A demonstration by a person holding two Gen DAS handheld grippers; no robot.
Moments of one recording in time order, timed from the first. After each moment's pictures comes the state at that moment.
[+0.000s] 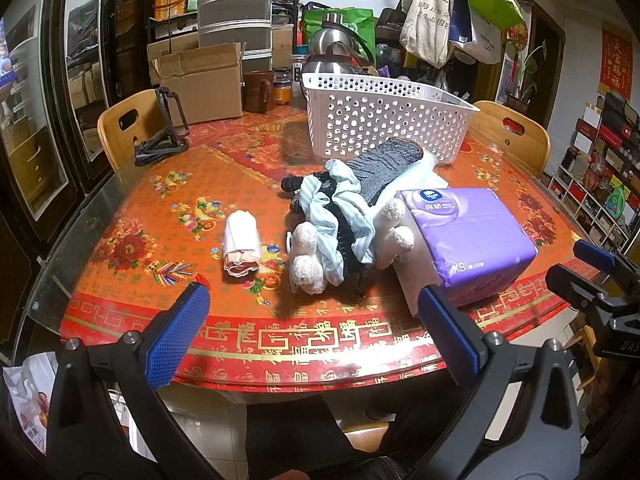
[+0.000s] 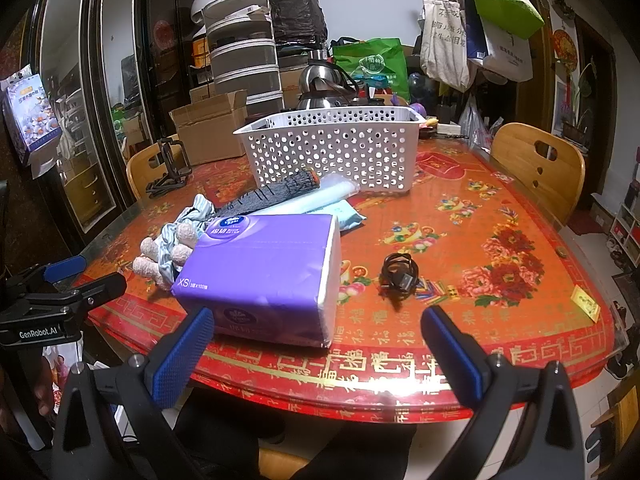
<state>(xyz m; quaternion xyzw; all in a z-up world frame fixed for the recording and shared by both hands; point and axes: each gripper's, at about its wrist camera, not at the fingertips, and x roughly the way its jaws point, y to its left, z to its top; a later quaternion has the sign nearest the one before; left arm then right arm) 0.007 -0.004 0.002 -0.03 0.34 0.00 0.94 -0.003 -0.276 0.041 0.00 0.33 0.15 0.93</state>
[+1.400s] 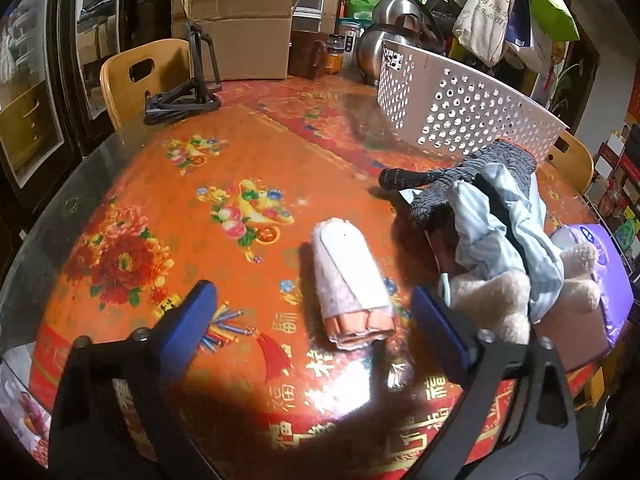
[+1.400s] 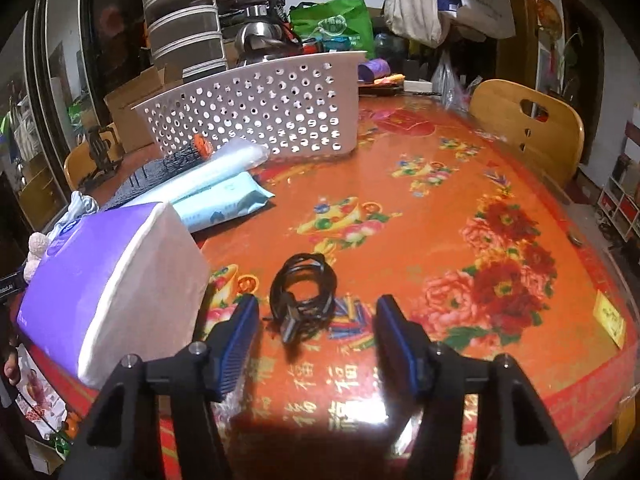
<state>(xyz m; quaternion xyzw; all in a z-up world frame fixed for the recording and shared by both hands) 0.114 0.097 -0.070 -0.08 0.38 0.03 0.92 0.103 -0.328 -0.023 0.02 0.39 0.10 0.92</state>
